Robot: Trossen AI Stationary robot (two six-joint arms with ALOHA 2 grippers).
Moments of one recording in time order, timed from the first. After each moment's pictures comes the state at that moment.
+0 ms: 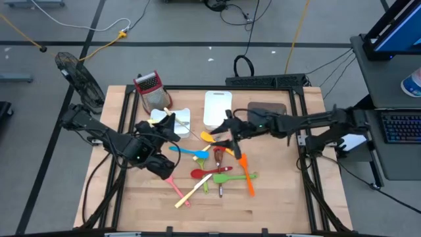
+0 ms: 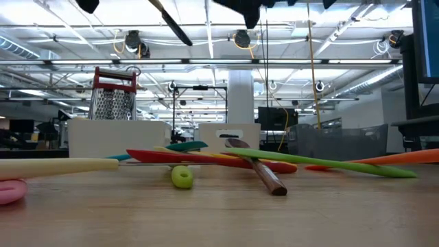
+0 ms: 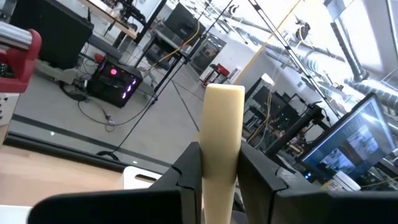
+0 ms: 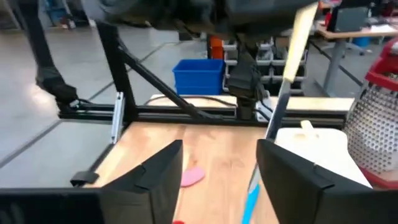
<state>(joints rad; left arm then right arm) -0.47 1.40 1.24 -1.01 -1.57 -1.90 0.00 1.42 1.02 0.25 -0.20 0.06</state>
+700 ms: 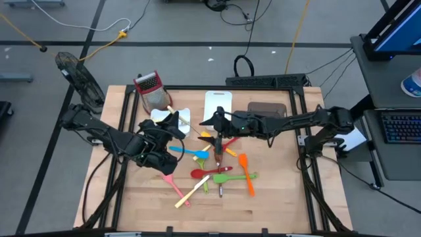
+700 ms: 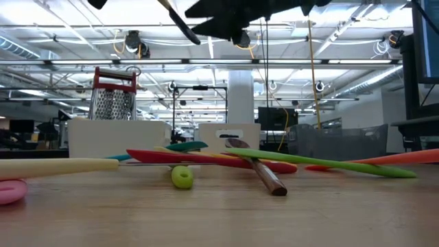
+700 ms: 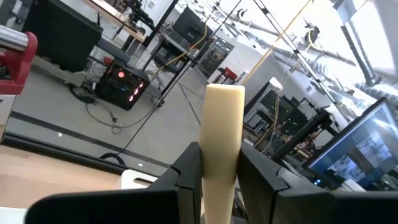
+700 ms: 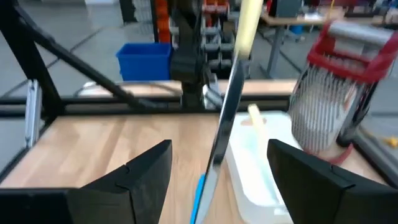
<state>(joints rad) -0.43 1.40 1.24 -0.72 -1.57 -1.61 0.00 1.61 1.14 0.24 0.03 0.02</state>
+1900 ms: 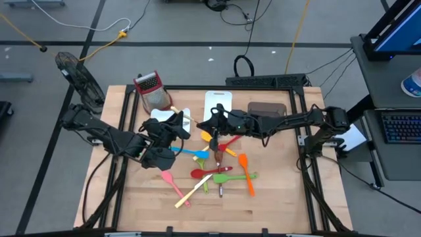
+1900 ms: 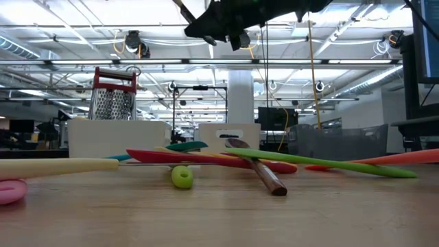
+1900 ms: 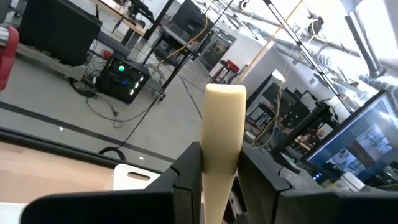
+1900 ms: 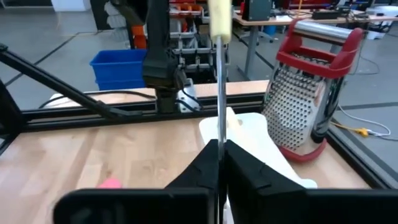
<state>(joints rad) -0.42 1.40 1.24 -0.38 -1.53 -1.28 -0.01 1.66 1.16 0.29 0.11 0.05</state>
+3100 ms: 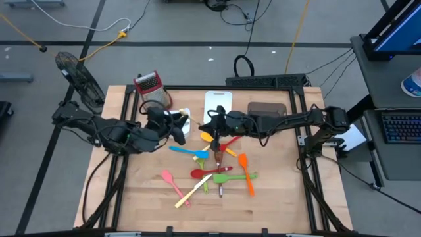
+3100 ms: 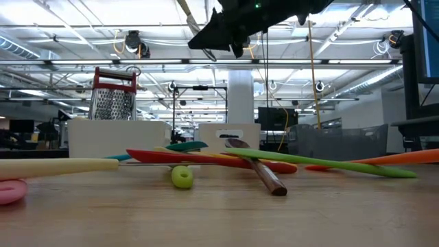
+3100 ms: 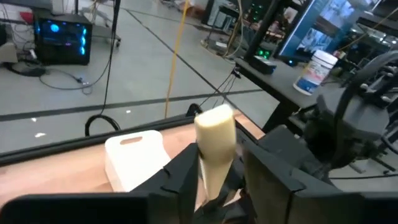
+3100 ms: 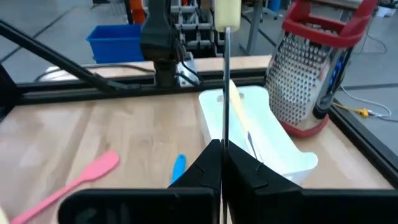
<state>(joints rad) -0.35 1.24 1.24 -0.42 -1.05 -0.80 -0.03 1.66 1.15 0.20 0.10 0.05</state>
